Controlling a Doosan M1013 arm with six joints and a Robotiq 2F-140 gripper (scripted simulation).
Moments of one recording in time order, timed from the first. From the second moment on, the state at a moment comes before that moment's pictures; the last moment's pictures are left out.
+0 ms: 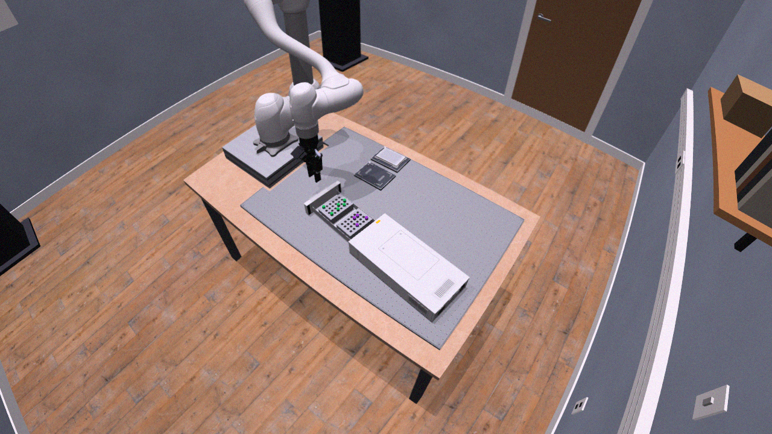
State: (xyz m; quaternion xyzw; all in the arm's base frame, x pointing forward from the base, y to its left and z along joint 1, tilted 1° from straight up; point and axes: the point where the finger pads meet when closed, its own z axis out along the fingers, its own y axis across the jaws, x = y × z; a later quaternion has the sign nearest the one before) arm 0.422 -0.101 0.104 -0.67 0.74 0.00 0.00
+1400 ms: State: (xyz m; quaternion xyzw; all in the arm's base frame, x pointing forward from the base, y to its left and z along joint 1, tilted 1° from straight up) arm 0.521 -0.110 0.116 -0.67 0.74 0.00 0.00
